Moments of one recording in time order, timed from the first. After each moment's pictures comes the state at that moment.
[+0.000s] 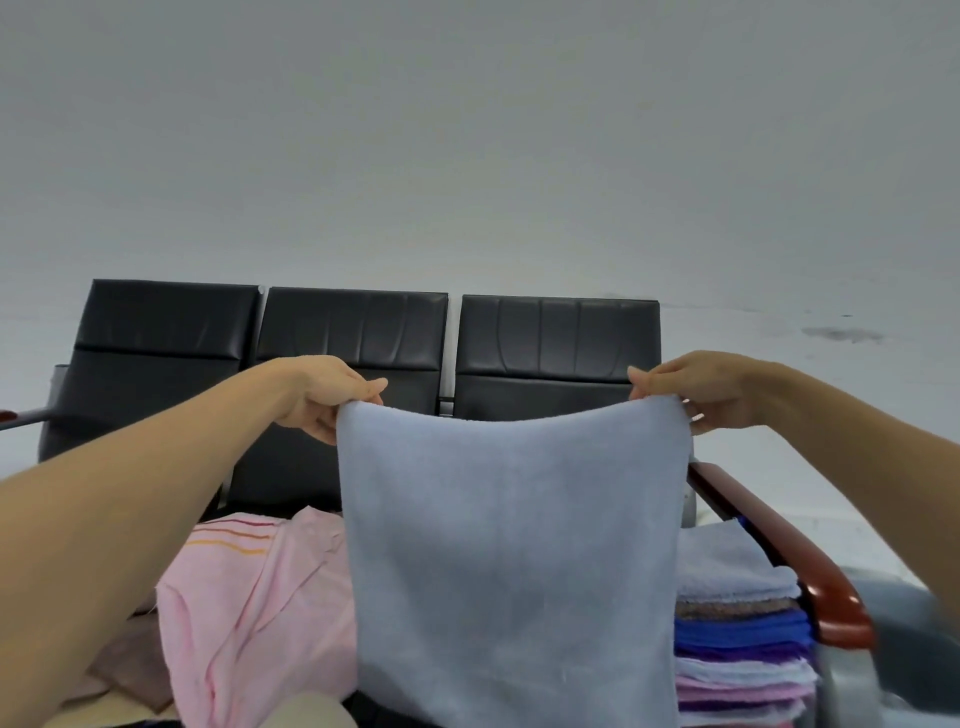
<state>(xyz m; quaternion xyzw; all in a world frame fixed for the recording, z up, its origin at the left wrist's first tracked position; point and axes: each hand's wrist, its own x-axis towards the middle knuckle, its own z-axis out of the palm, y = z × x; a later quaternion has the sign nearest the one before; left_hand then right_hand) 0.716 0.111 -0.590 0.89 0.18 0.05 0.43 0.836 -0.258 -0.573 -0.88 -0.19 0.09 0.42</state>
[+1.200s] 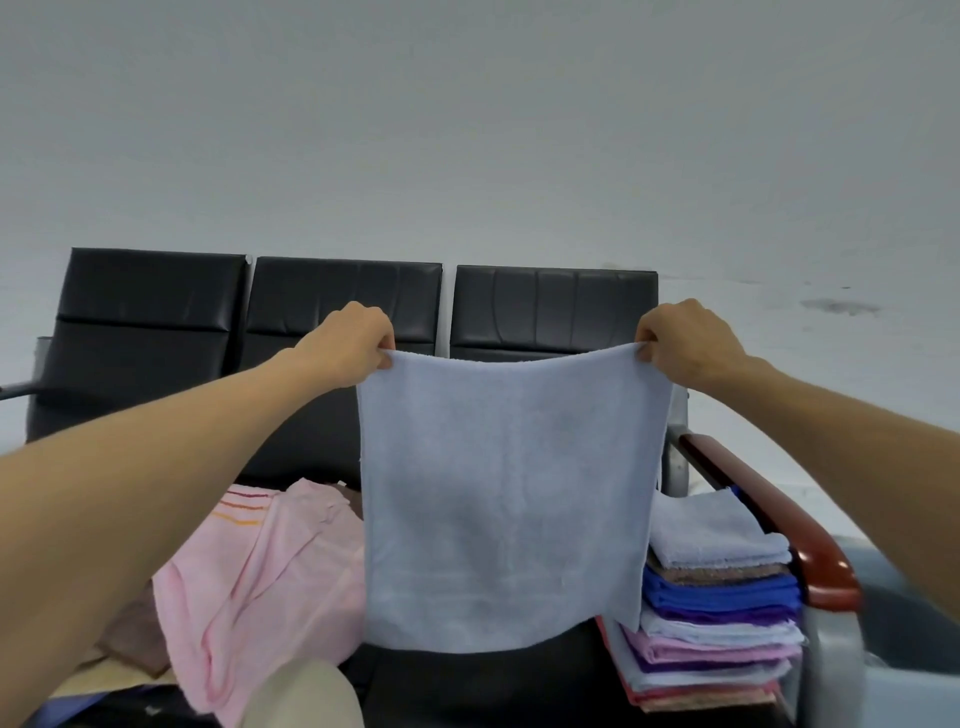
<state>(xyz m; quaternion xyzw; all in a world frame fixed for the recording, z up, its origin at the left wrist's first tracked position) 0.748 0.099 -0.601 0.96 0.07 0.28 0.01 0.853 -0.235 -0.585 -0.92 -0.20 -0.32 0.06</state>
